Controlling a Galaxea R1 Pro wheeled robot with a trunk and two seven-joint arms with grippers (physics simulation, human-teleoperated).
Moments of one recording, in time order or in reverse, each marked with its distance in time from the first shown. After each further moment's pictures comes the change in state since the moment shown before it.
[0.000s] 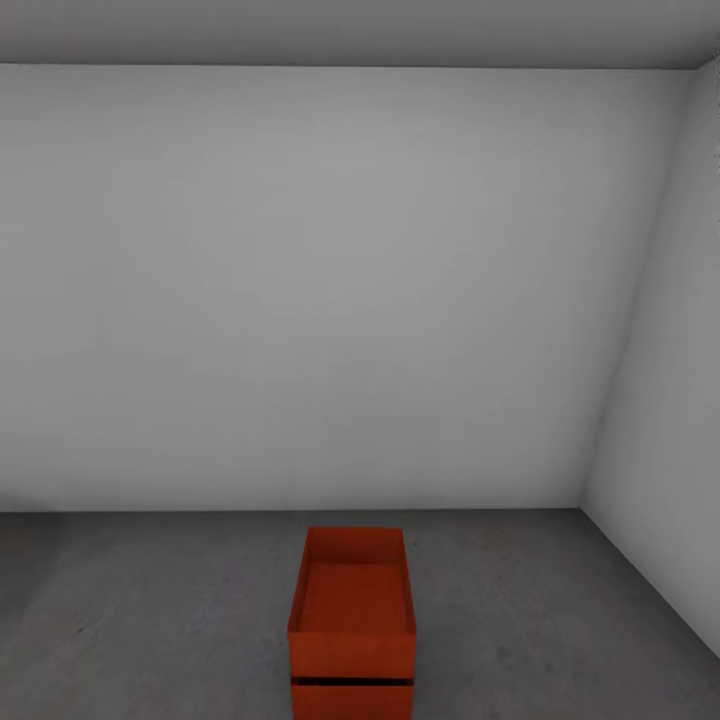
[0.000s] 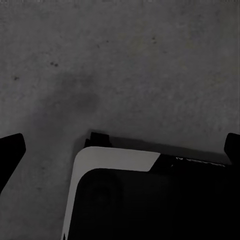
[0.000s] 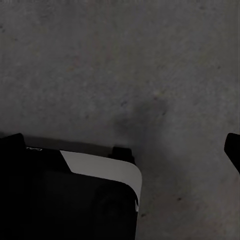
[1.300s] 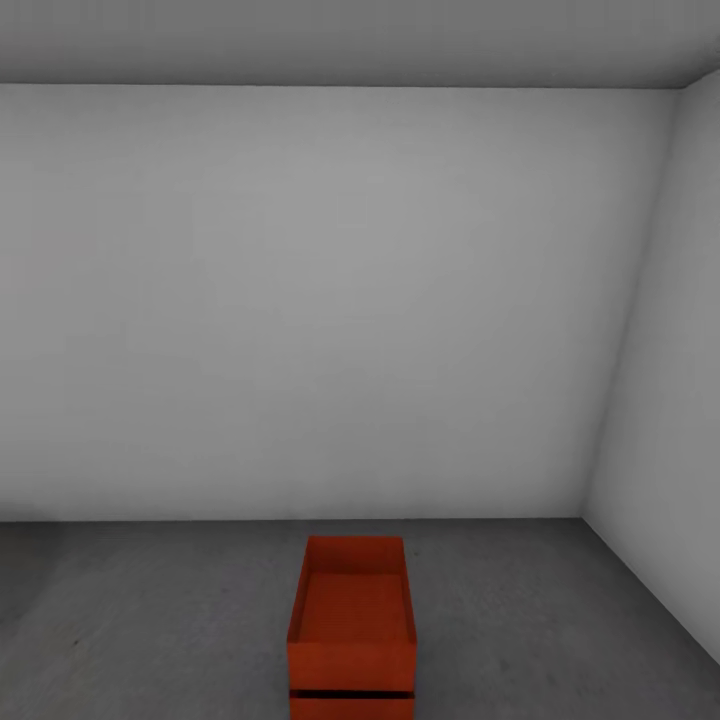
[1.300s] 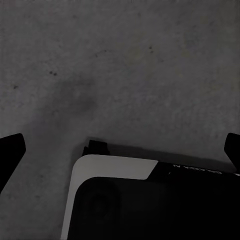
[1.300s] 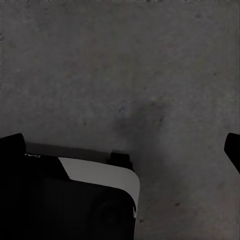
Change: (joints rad) left arm 0.000 0.000 0.000 0.000 0.000 0.000 0.000; right arm 0.000 0.002 0.001 0.000 0.000 0.010 -0.007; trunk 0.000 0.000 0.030
